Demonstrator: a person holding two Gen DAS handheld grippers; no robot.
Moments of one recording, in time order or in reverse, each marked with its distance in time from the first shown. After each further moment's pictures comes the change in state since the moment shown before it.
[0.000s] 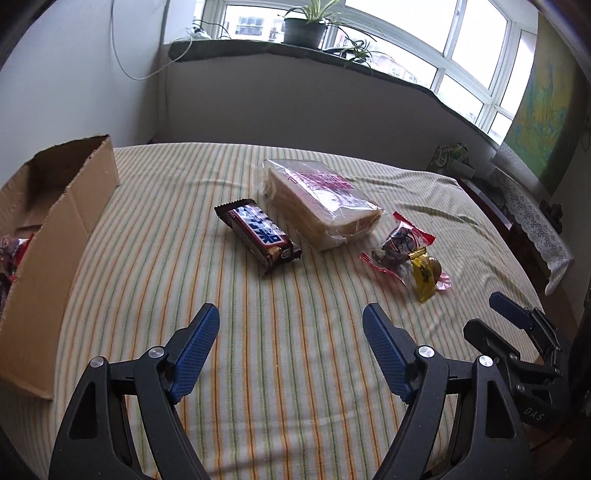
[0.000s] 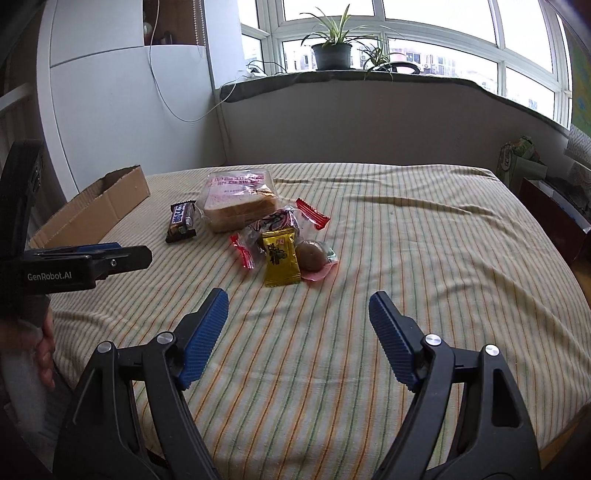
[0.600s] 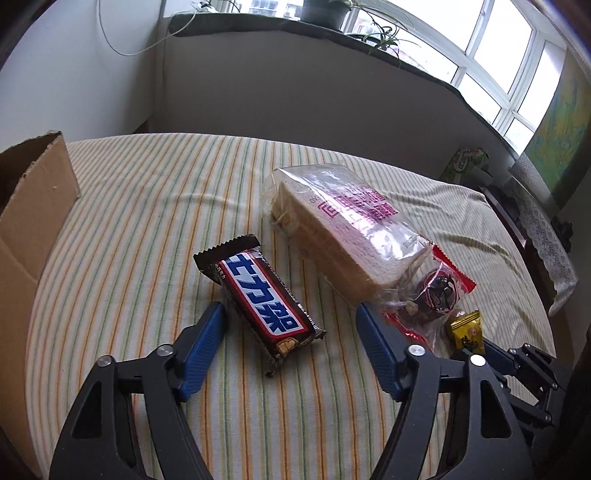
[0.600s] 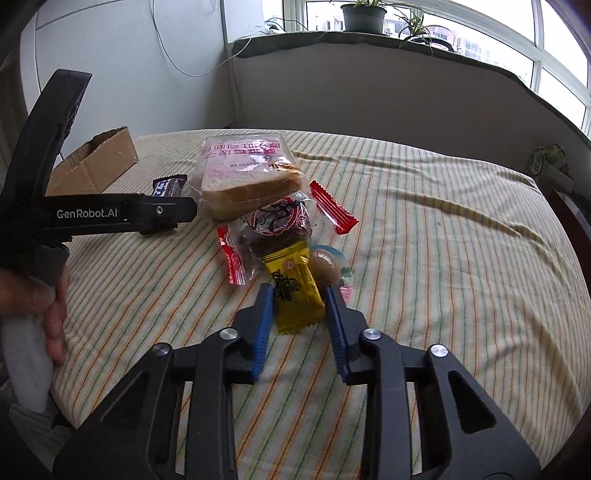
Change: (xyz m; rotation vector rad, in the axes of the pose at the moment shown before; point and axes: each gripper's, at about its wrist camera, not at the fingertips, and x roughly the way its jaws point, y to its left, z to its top) left arm 0.062 0.014 0.041 -0.046 0.053 0.005; right arm 0.070 0.006 0.031 -0.076 0.158 0.036
